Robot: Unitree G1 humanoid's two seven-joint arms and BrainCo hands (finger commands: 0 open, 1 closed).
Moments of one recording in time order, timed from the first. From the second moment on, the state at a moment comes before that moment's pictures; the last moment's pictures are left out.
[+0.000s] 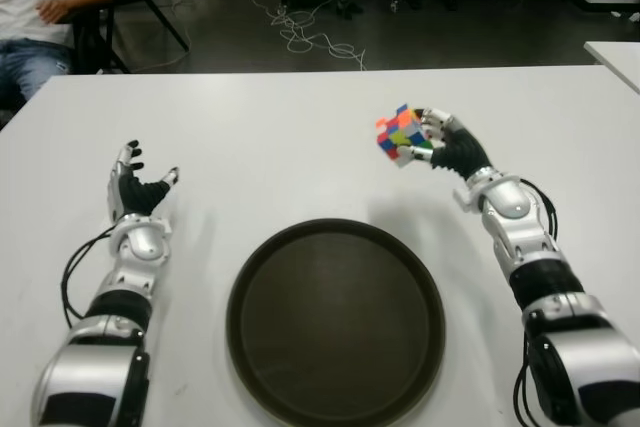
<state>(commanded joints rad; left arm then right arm) -0.56 0.29 0.02 1.10 0.22 -0.31 0.51 -0.58 -0.19 0.00 0.74 0.02 -0.20 0.30</state>
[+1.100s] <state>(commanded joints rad) -0.56 0.29 0.03 1.10 0.22 -0.30 0.51 -0.43 -0.24 0.14 0.43 0.01 -0.28 0.59</state>
